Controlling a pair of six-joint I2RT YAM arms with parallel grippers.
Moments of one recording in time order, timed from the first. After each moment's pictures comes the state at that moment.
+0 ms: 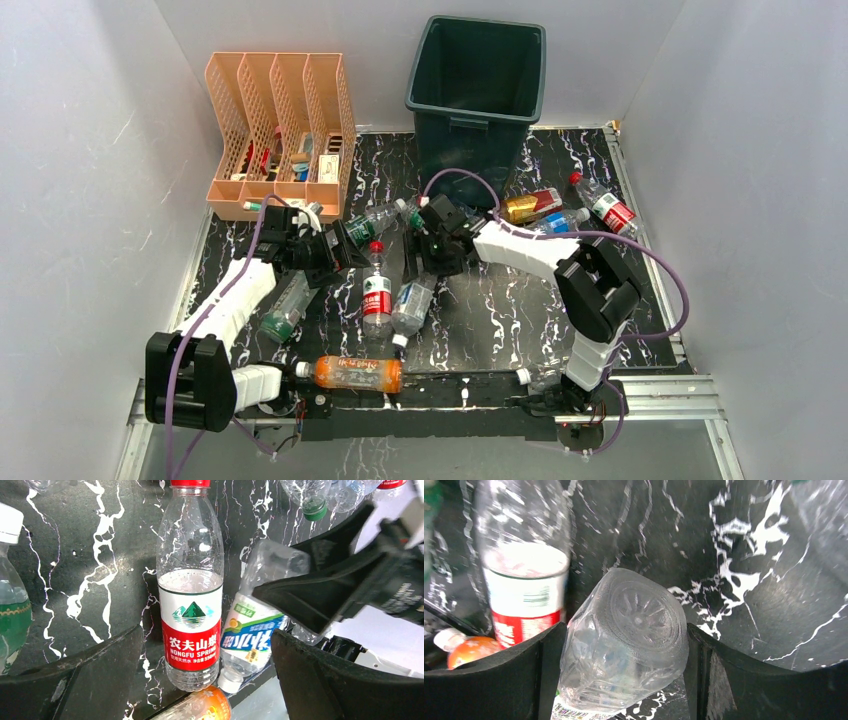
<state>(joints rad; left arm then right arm) -0.14 1.21 0.76 -0.52 0.56 -0.53 0.82 1.78 1.19 -0.46 -0.18 0.60</state>
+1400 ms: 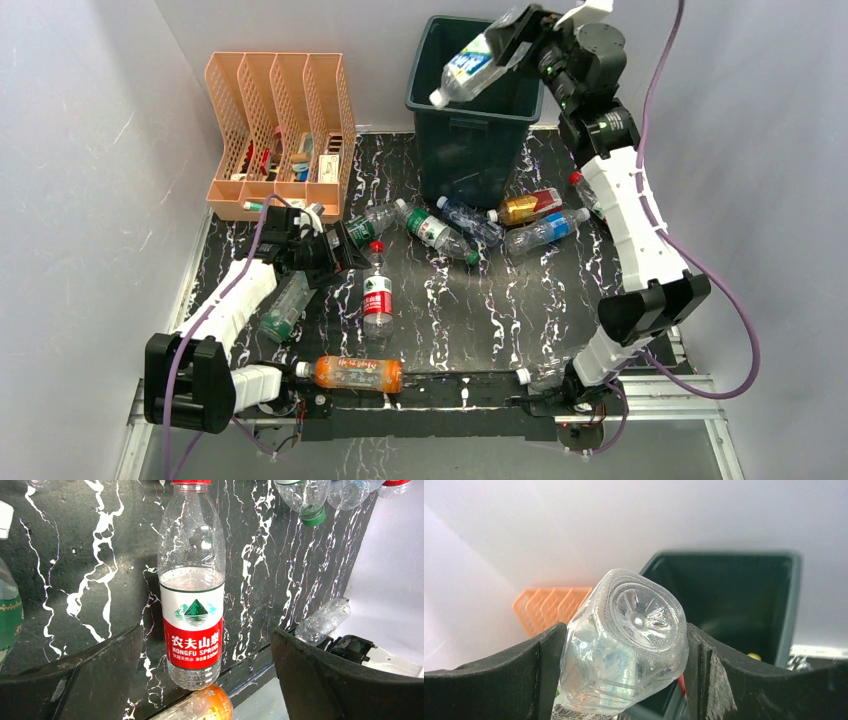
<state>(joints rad) -0.16 1.20 0.76 -0.52 0.54 -0.53 0.37 1.63 2.00 -0.28 -0.04 0.41</state>
